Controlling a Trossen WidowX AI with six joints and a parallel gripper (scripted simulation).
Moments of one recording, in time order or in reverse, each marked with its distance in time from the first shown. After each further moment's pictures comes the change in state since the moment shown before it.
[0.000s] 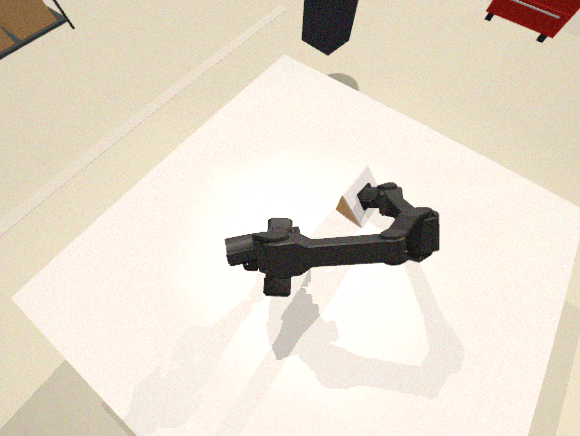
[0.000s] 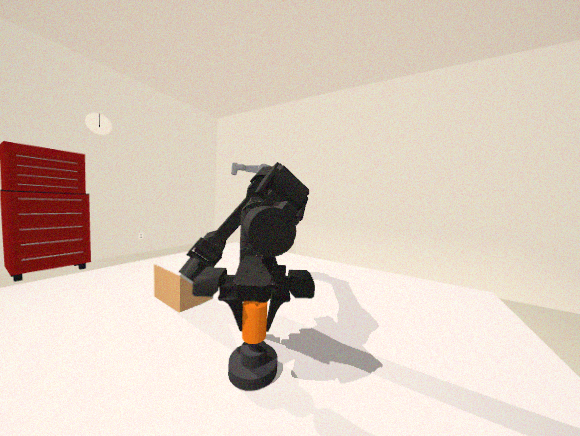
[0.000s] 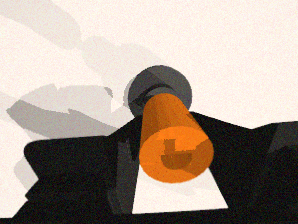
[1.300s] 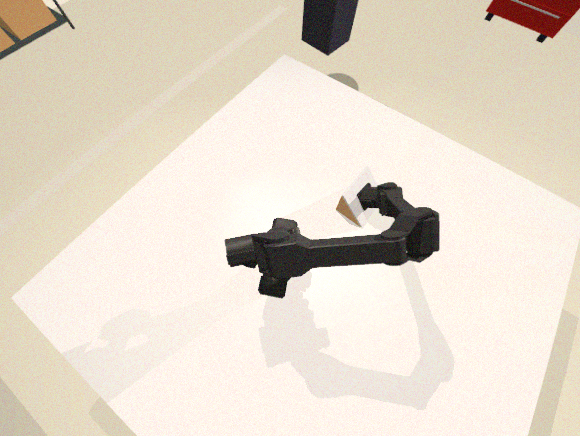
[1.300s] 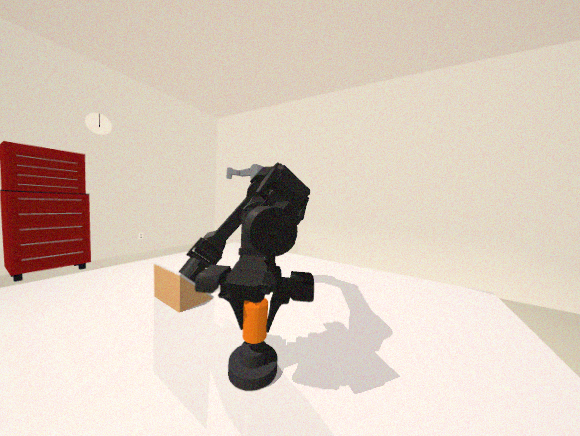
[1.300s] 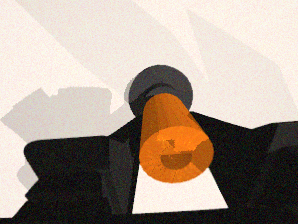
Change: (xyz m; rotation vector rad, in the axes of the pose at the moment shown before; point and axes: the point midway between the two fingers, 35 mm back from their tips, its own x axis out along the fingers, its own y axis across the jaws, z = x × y) arm 0.000 0.001 0.000 0.148 0.001 -0.002
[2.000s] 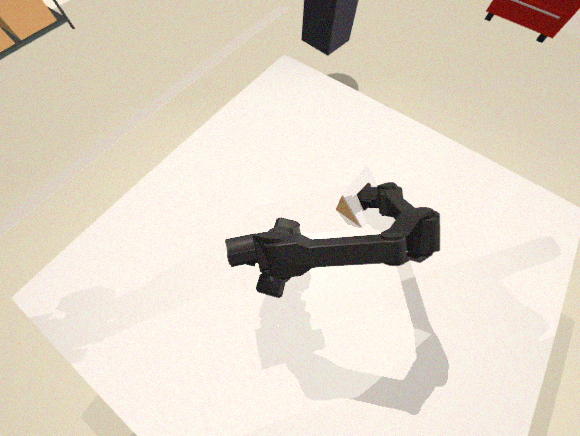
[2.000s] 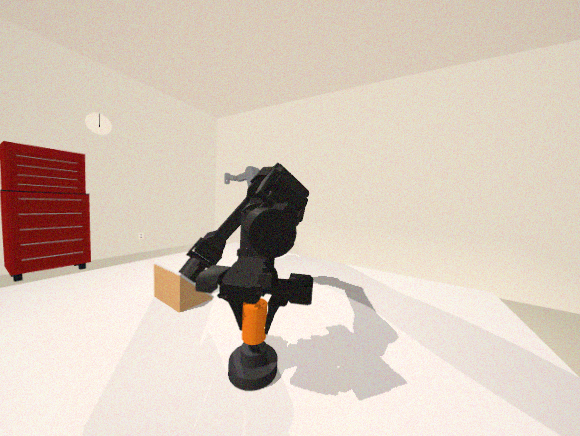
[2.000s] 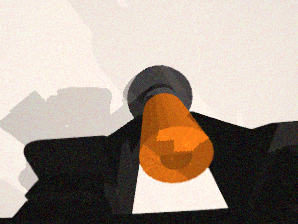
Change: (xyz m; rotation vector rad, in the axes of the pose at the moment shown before) arm 0.002 -0.001 0.000 0.070 -0.003 0.001
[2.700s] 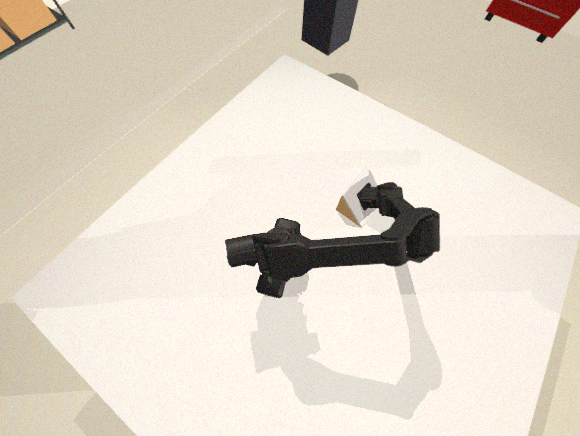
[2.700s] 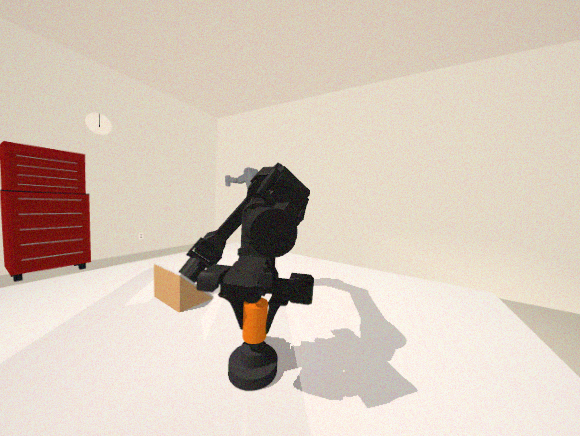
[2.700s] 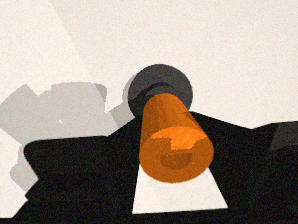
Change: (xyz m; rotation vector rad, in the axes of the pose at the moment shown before) arm -0.001 0.001 -0.001 0.005 0.004 -0.002
